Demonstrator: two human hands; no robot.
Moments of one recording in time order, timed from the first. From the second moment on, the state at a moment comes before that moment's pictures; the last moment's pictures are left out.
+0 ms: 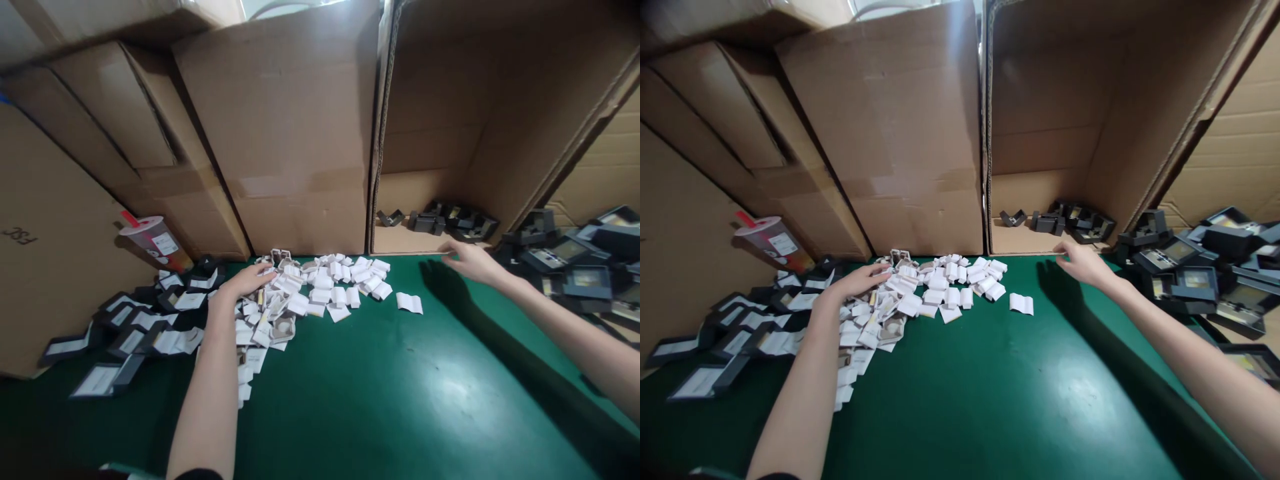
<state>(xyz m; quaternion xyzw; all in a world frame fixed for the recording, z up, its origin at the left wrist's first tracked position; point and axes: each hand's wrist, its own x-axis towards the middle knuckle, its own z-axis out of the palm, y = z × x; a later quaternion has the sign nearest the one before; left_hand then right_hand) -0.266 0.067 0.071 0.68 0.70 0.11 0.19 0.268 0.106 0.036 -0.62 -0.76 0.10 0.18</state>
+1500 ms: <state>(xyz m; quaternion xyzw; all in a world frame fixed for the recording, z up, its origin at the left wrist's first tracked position) 0.006 -0.013 0.004 0.94 0.30 0.16 -0.06 0.223 -0.021 -0.009 -0.55 -0.79 0.02 0.26</state>
